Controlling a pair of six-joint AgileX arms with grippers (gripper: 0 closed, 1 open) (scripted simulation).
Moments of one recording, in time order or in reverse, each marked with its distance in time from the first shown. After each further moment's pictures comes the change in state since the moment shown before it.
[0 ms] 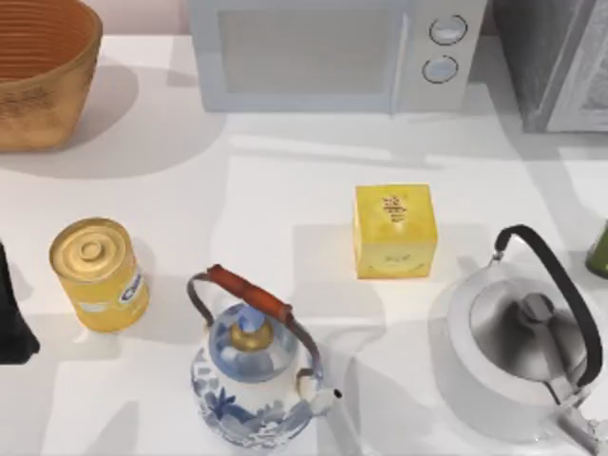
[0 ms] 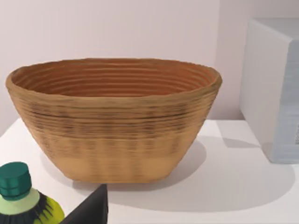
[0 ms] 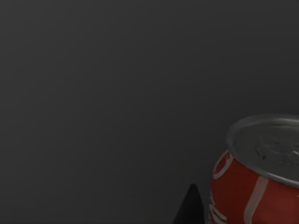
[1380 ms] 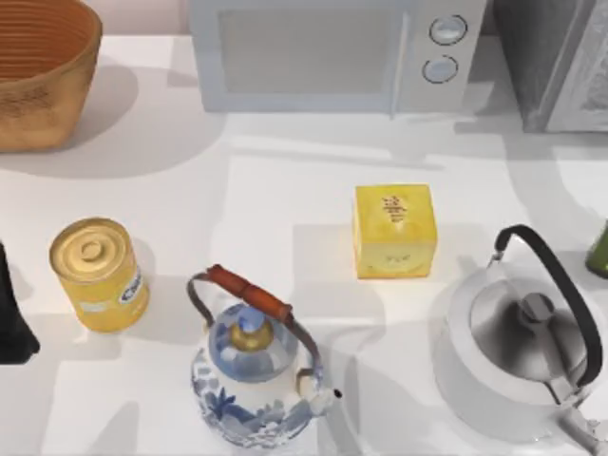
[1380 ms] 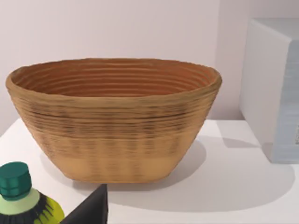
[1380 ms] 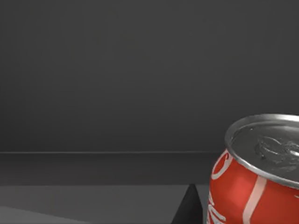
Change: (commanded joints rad) left arm 0.000 0.000 0.000 0.000 0.000 0.000; right arm 0.145 -0.487 -0.183 -0.305 0.135 0.000
